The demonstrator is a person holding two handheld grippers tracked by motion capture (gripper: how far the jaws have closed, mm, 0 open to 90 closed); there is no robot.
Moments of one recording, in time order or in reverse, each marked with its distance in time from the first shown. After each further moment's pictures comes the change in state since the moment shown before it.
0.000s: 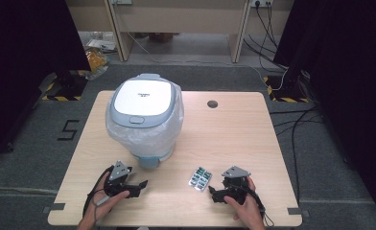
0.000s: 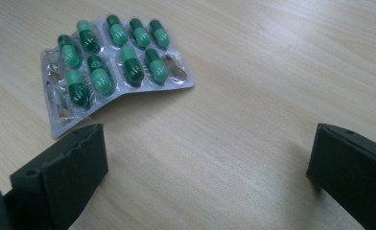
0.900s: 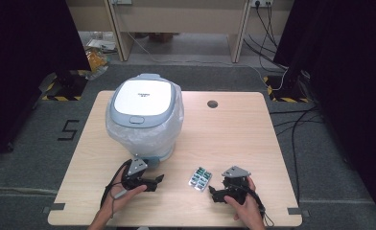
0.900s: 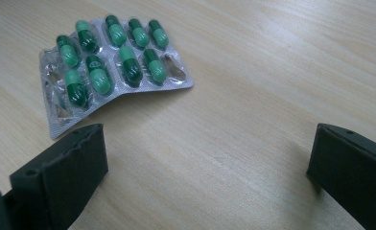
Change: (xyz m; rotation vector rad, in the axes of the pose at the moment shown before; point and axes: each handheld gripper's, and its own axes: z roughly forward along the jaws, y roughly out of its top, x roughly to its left) left arm -0.026 0.031 0.032 -0.060 -0.015 0.083; right arm -0.001 0.000 0.000 -0.001 -0.001 -0.005
